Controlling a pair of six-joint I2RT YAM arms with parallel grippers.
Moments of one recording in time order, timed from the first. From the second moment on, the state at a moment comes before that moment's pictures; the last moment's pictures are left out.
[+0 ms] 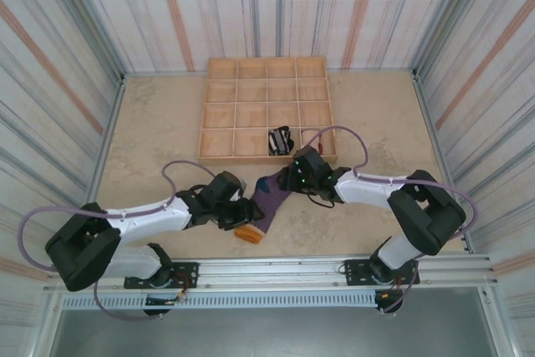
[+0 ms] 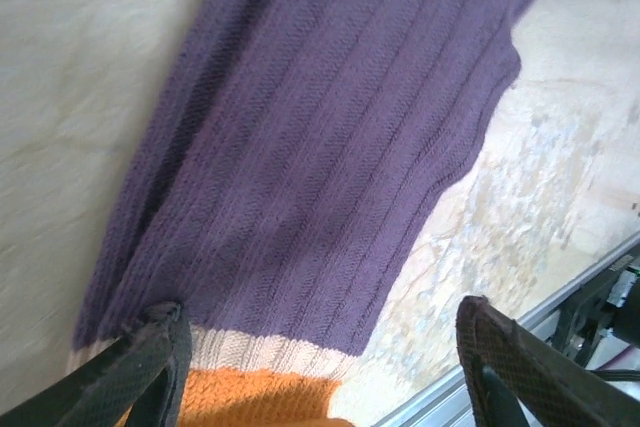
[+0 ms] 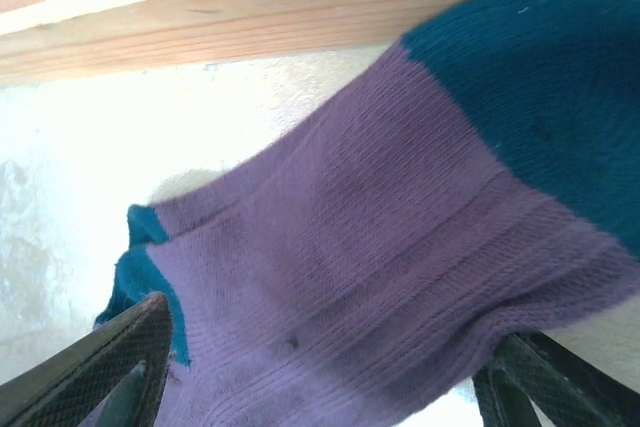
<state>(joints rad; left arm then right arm) -0.84 1.25 0.51 -0.24 0.30 -0.99 0.74 1.52 0.69 -0.05 -0.03 0.77</state>
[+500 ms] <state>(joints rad) -0.53 1.01 0.55 -0.58 0.41 -0.84 1.12 1.19 0.59 -0.12 0.13 0.43</state>
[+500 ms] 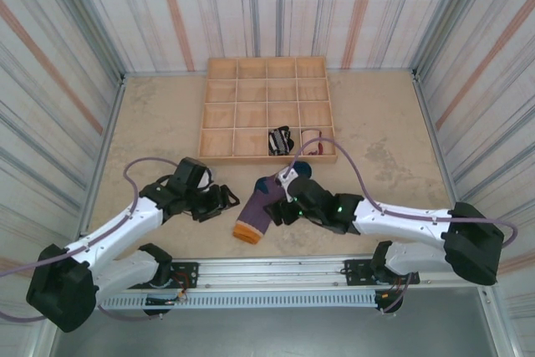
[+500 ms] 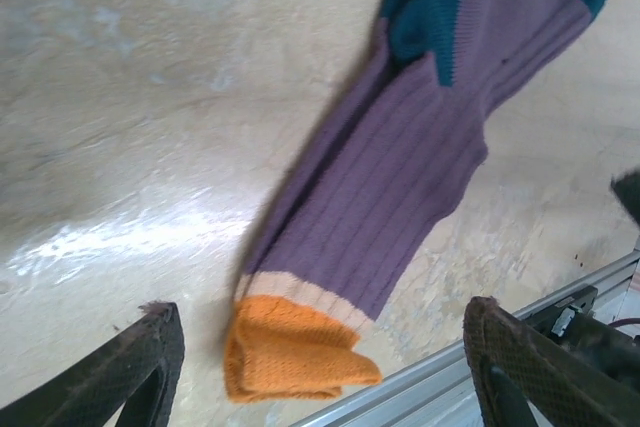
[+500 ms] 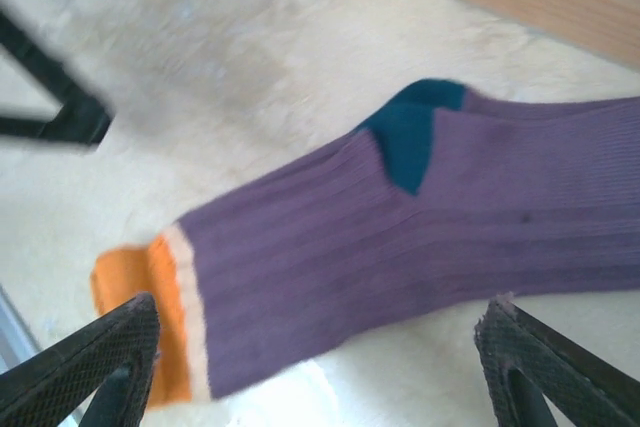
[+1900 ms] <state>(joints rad) -0.48 1.02 0.56 -0.66 0.48 -0.78 1.48 1.71 0.74 0.06 0.50 0.26</state>
